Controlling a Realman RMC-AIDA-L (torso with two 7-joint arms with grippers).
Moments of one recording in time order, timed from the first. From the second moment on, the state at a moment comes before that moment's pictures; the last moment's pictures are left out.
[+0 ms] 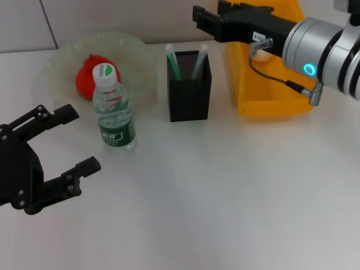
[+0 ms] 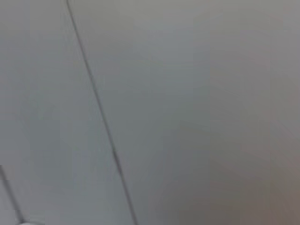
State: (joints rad) left arm -0.20 -2.05 1.00 0.74 1.35 1.88 -0.95; right arm 0.15 2.08 -1.76 -1.66 -2.21 -0.44 2.71
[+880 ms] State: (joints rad) left arm -0.22 -2.03 0.97 0.80 1.47 1.83 -1.11; right arm 0.25 2.08 -1.18 -0.97 -1.23 -1.49 1.23
